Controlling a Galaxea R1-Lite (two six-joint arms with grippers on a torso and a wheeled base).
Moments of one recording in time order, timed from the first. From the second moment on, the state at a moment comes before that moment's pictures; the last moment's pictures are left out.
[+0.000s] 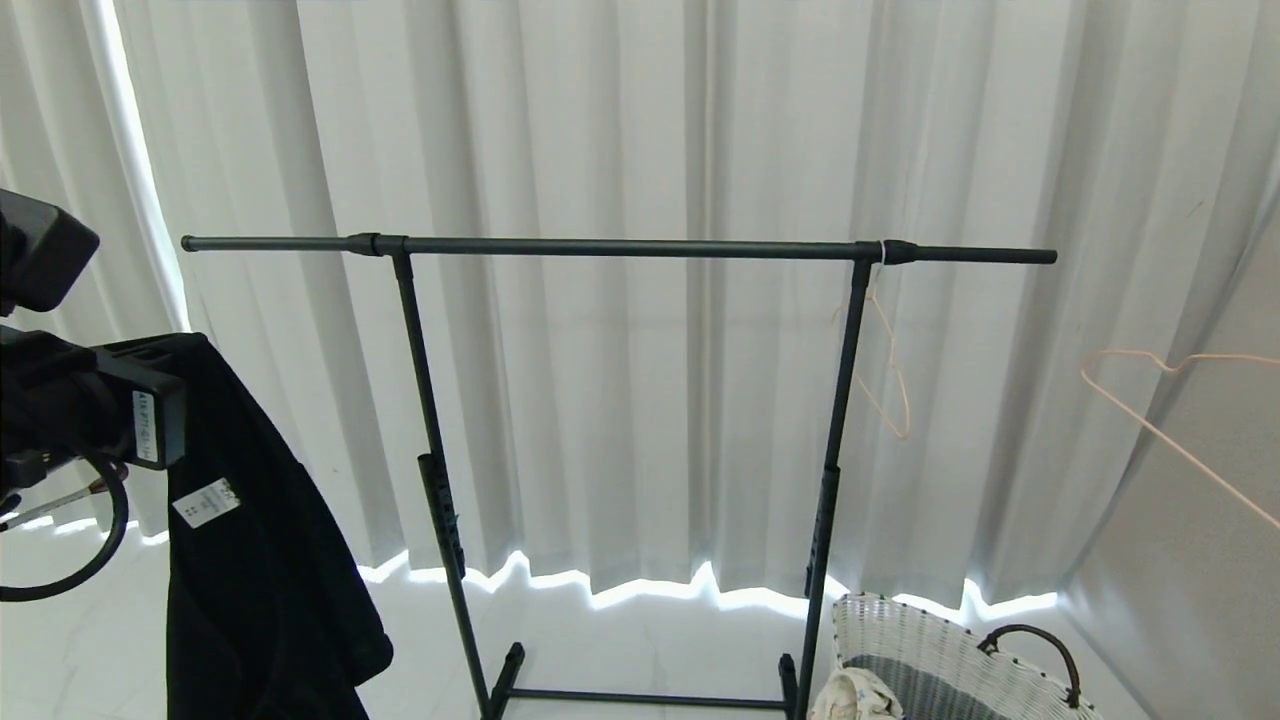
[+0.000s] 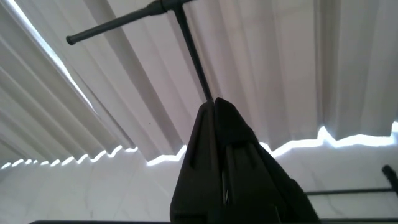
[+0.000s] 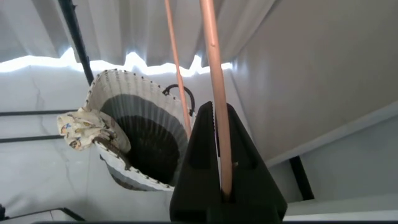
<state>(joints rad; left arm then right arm) 0.03 1.17 -0.71 -0.31 -0.01 0.40 -0.10 0.93 -0.69 0.21 -0.14 -0.17</state>
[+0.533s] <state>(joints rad) 0.03 1.17 -0.70 -0.31 -0.01 0.41 -0.06 0.85 -0.69 0.22 -0.07 -0.24</state>
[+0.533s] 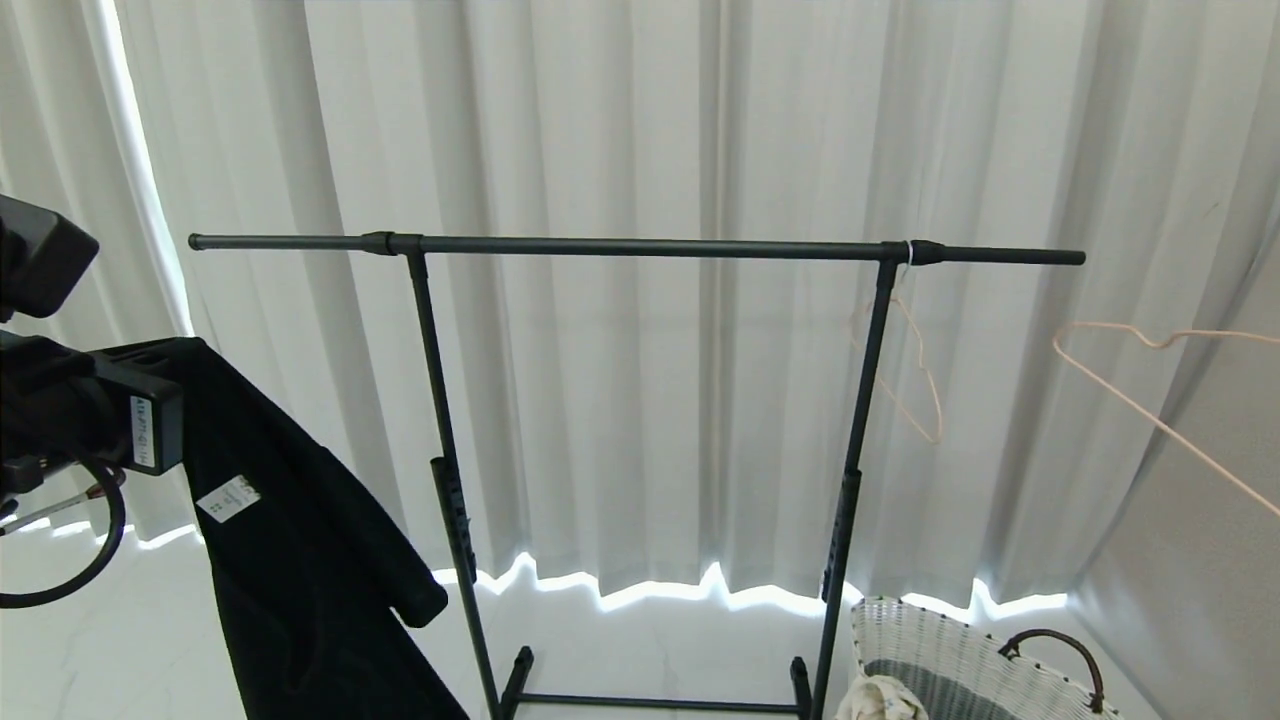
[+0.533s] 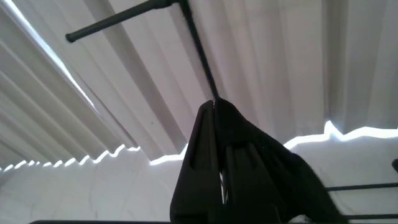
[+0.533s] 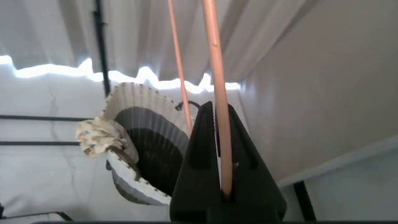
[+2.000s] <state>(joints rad) -0.26 1.29 -0.83 -0.30 0.10 0.41 0.86 1.12 -0.74 -0.01 -0.07 0.20</state>
